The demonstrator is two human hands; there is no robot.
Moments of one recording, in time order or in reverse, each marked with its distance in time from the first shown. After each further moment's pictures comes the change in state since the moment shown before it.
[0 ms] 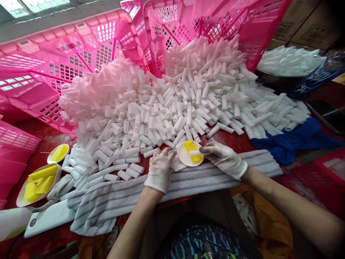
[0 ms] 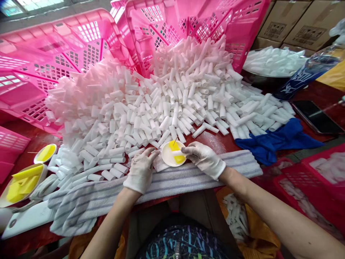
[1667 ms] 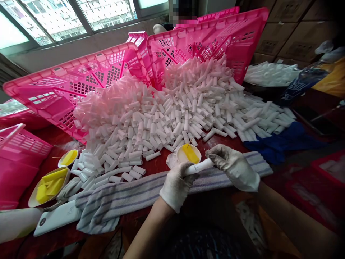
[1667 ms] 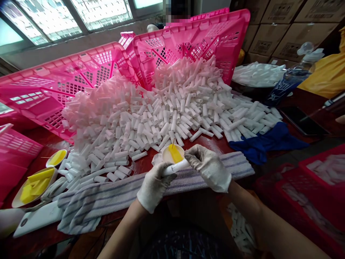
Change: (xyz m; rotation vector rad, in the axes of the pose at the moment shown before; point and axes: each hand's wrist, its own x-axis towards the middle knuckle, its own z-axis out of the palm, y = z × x) left_hand -0.029 0.051 0.006 -1.025 0.150 -0.047; right_hand -0.027 -0.103 -0.003 0.258 0.167 0.262
